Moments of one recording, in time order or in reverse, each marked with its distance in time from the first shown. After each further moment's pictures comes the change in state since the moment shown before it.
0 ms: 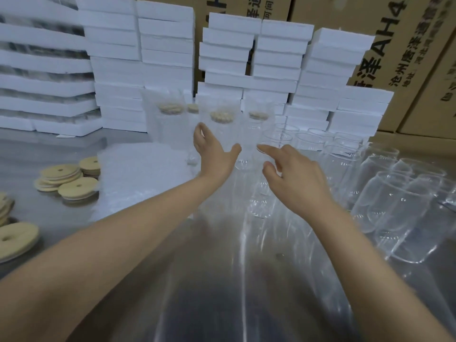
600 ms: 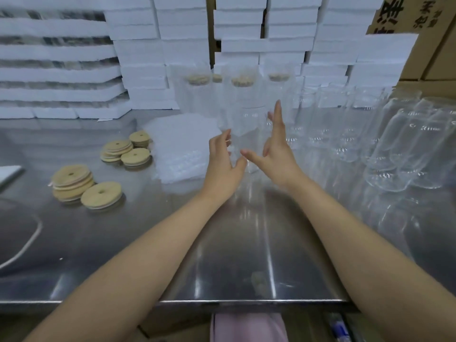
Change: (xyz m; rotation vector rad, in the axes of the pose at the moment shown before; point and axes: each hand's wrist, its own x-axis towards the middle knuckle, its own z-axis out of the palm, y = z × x) left_hand -0.120 -0.031 -0.104 -0.031 -0.222 0.169; right_hand -0.040 -0.054 0.080 0.606 0.033 -0.010
